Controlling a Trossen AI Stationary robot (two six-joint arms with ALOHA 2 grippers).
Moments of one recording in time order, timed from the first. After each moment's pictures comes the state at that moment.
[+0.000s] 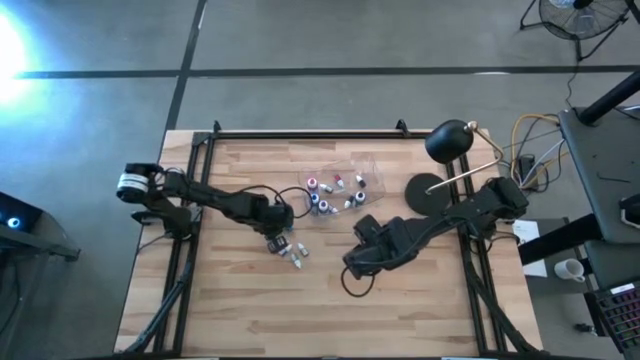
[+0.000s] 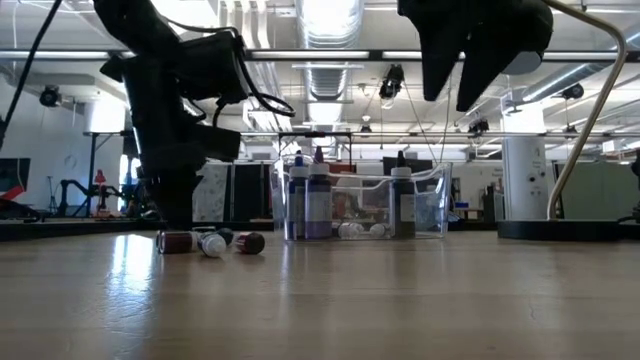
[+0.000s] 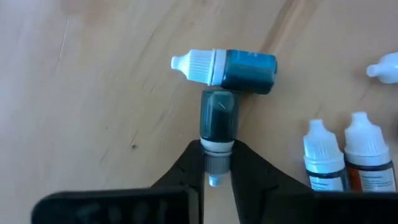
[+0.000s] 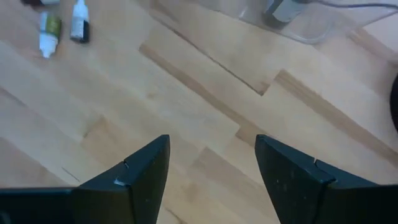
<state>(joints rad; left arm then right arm) -0.01 1.56 0.79 -0.49 -0.11 -0.48 0.38 1.79 1.54 -1.20 0.34 1.32</state>
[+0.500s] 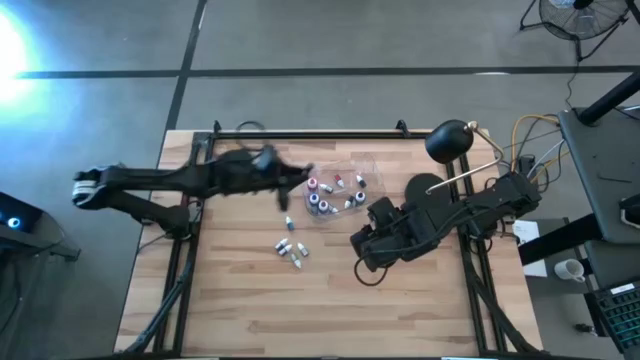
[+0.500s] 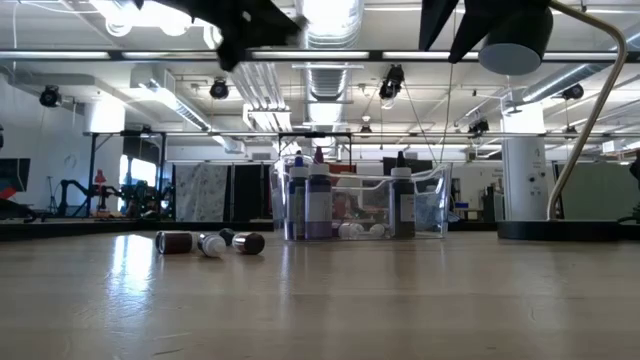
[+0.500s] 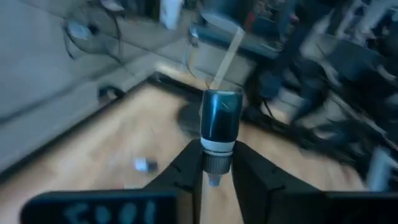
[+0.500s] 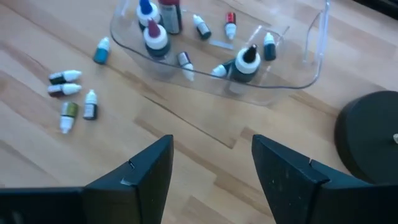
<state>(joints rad) 0.10 1.15 0.90 0.02 -0.15 -0.30 0.39 1.69 1.61 -1.32 0.59 1.39</state>
